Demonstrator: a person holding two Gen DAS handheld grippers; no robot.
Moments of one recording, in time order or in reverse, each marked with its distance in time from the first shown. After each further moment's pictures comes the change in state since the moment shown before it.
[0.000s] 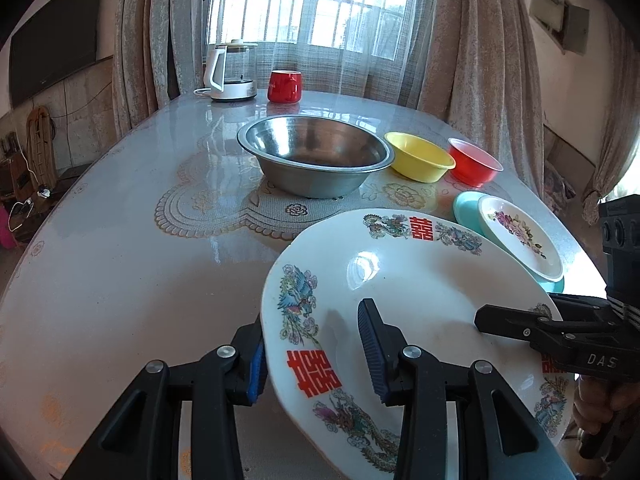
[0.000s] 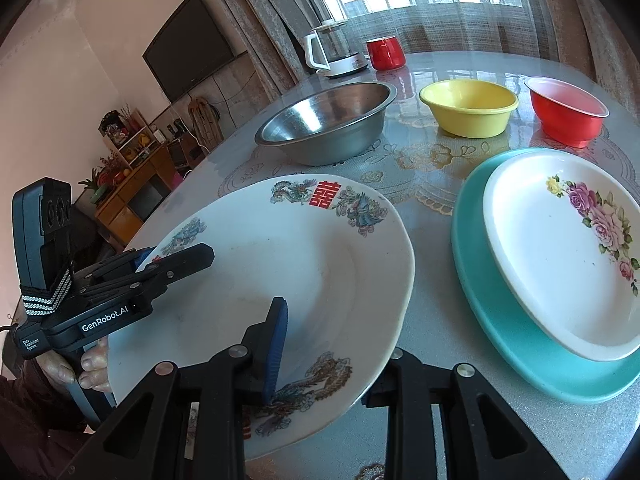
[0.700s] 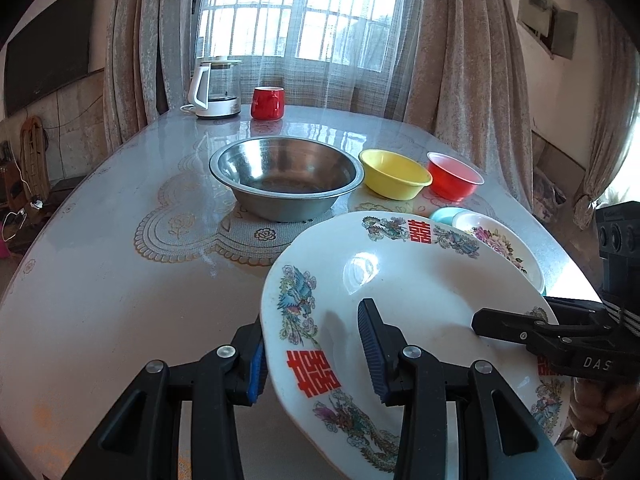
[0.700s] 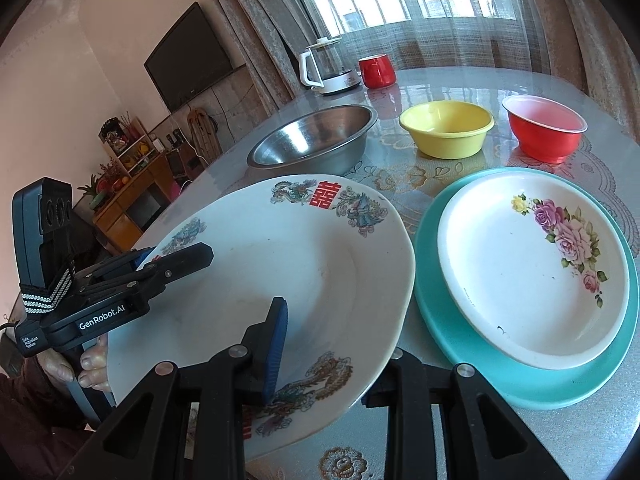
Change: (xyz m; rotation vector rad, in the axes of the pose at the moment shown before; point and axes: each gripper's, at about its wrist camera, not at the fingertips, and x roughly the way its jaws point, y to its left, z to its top) left arm -0.008 -0.026 0.012 0.012 -0.051 -0.025; right arm -0.028 -0.012 0.002 -0.016 -0.049 -0.015
